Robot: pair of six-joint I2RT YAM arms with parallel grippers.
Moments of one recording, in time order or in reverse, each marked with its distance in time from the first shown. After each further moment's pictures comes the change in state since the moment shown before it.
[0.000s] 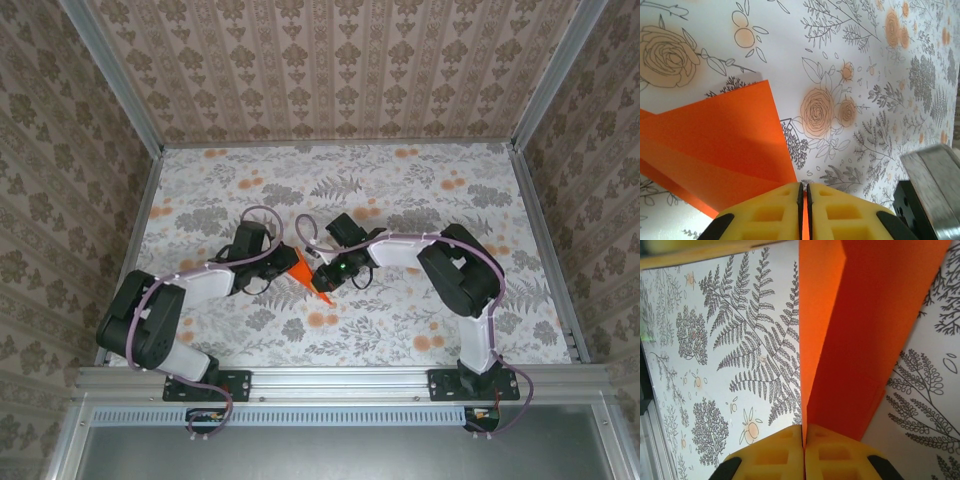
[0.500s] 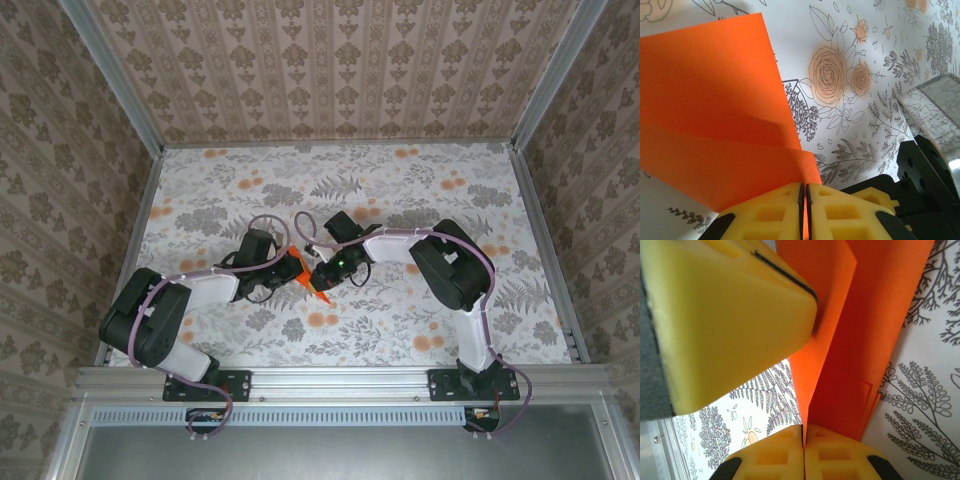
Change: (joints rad) left arm -0.051 0.026 -0.036 0.029 -0.001 0.000; right arm -0.013 0.070 0.069 -0.055 -0.057 0.016
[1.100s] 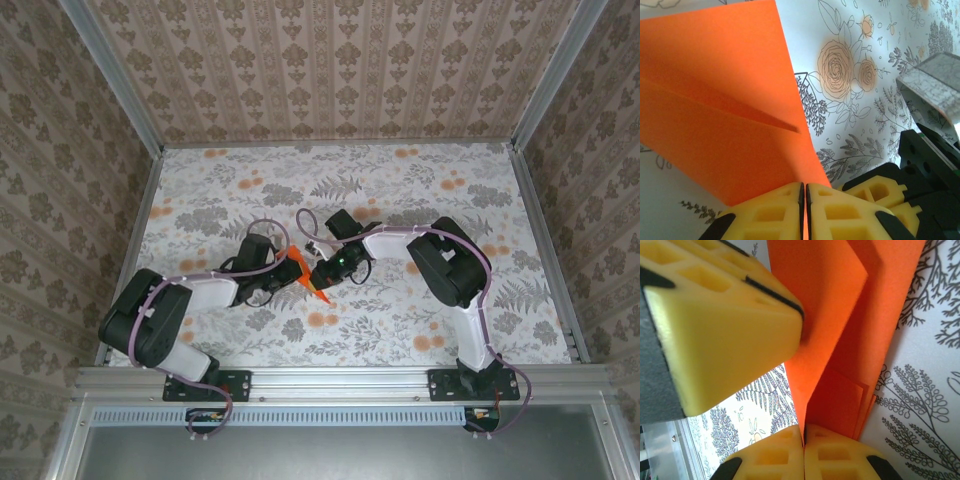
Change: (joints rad) left arm -0.002 -0.012 -0.056 0.064 -0.004 0.002; right arm -0.016 0.032 0.026 -0.022 -0.058 0.026
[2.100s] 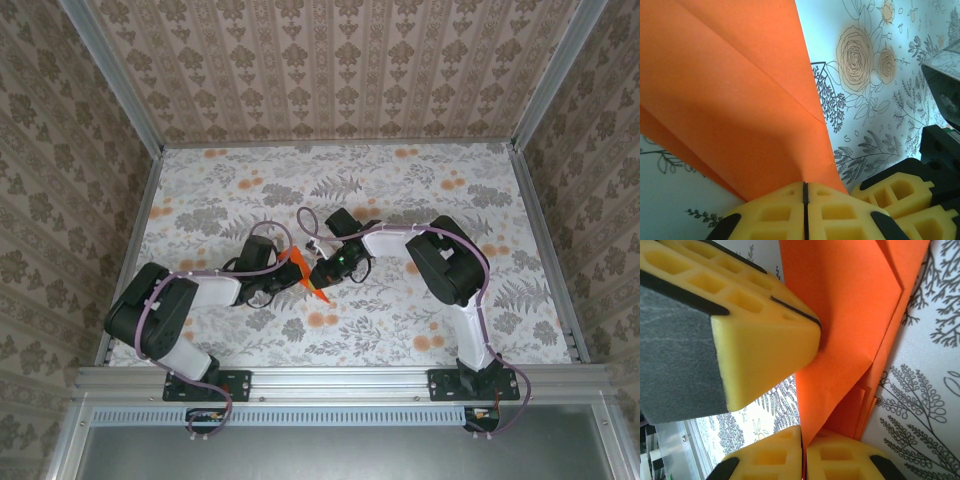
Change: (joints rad) left arm -0.004 0.065 0.008 0.012 0.002 0.020; right arm -0.005 0.015 0.024 -0.032 -0.020 0.022
